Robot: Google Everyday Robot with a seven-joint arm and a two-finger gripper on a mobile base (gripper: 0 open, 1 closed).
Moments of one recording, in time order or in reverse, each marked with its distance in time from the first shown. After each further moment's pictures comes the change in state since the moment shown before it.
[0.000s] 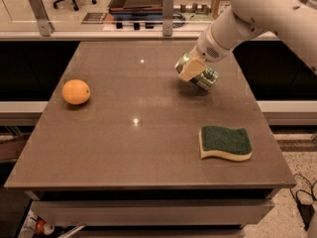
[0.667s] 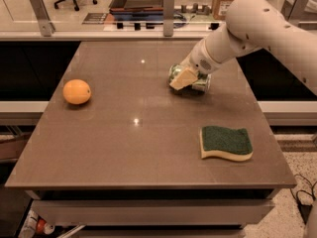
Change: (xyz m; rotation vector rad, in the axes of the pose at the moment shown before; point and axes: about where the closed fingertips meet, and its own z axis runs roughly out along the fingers) arm -0.004 0.018 0.040 -0.076 -0.099 0.021
